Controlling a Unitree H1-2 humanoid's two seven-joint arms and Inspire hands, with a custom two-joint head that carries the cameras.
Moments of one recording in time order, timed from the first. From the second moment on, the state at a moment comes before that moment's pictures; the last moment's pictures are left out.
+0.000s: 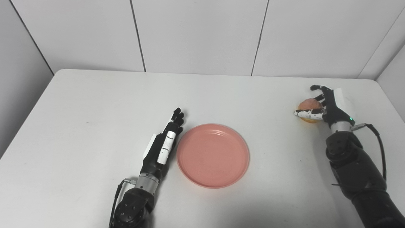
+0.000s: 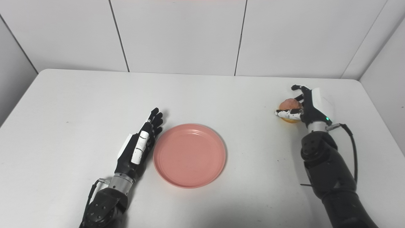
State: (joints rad) left arm -0.12 0.03 -0.08 0.04 -0.05 -0.06 -0.16; right arm -0.60 -0.36 0.12 0.61 -0.50 0.14 -0.24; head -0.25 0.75
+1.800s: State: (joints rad) left arm -0.11 0.02 -0.08 0.03 -0.04 -0.06 -0.14; right arm -0.46 -0.22 0.16 0.30 -0.49 -0.13 -0.32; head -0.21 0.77
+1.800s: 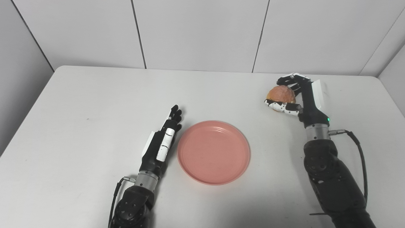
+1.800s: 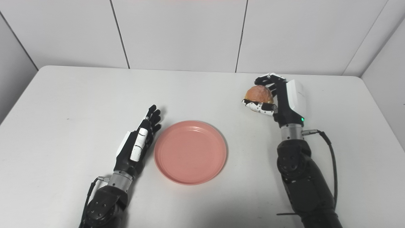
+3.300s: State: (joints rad) left arm -0.10 0.01 -0.09 0.01 -0.03 -0.05 -0.12; right arm -0.29 -0.13 0.37 0.06 -0.55 -0.27 0.05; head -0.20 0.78
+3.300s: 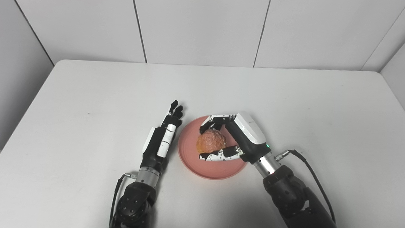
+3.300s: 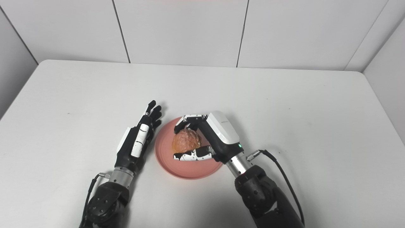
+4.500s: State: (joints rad) left arm -0.10 0.01 -0.09 0.00 -0.04 -0.02 -0.11; right arm -0.31 -0.17 0.38 0.06 -0.69 -0.25 0.15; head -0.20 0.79
